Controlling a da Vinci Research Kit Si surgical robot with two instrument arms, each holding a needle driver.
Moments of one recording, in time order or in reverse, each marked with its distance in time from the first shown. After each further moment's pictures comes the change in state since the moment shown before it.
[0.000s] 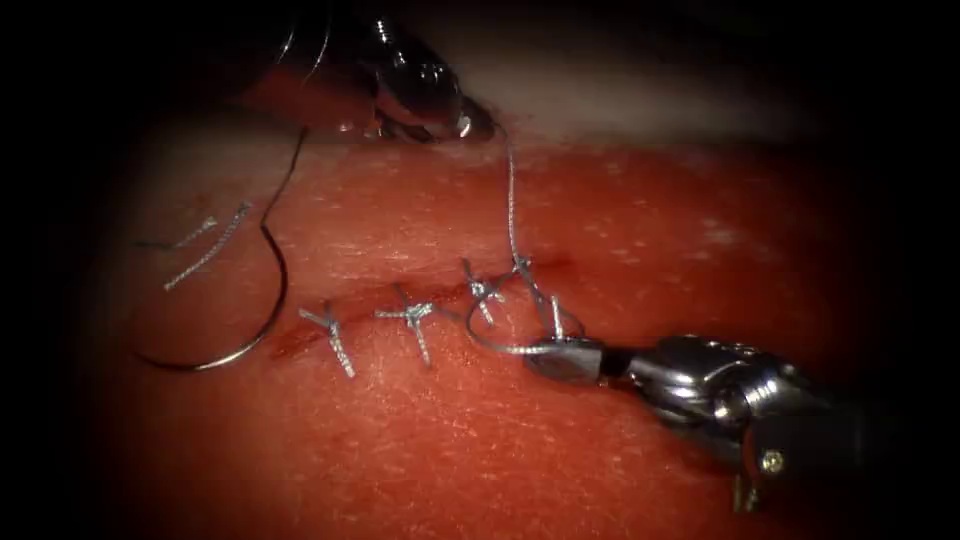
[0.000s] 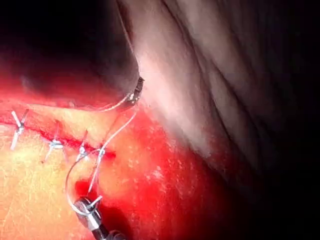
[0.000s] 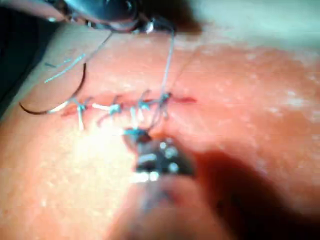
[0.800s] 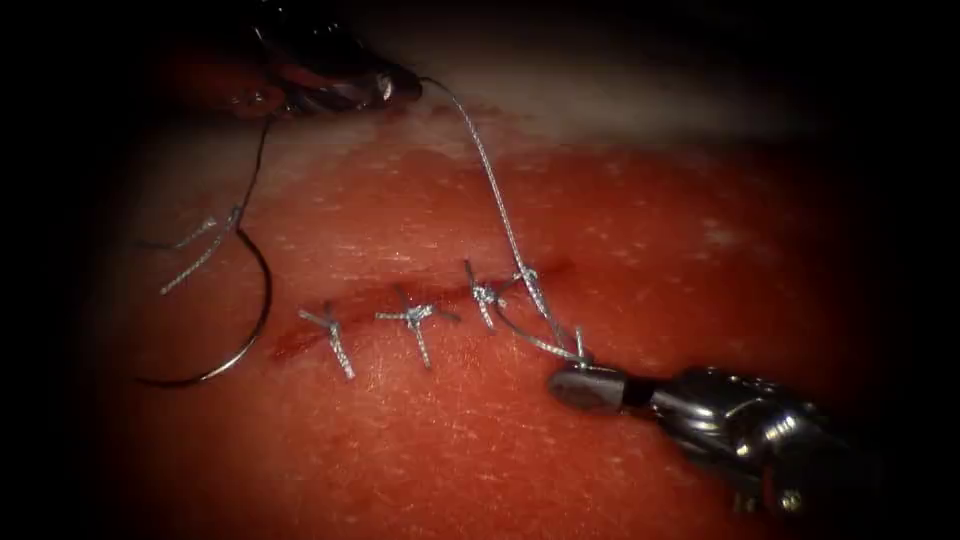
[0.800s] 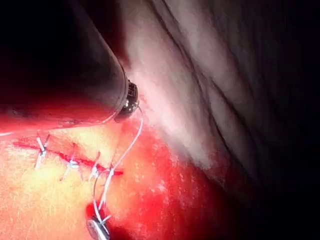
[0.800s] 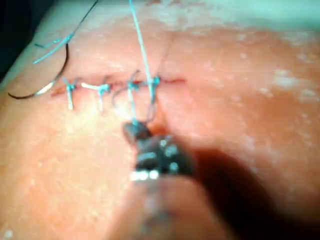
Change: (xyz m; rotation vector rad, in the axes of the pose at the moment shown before) right arm -0.002 0.001 -0.001 -0.012 0.010 -0.007; left arm -0.002 -0.003 -0.006 0.051 0.028 -0.183
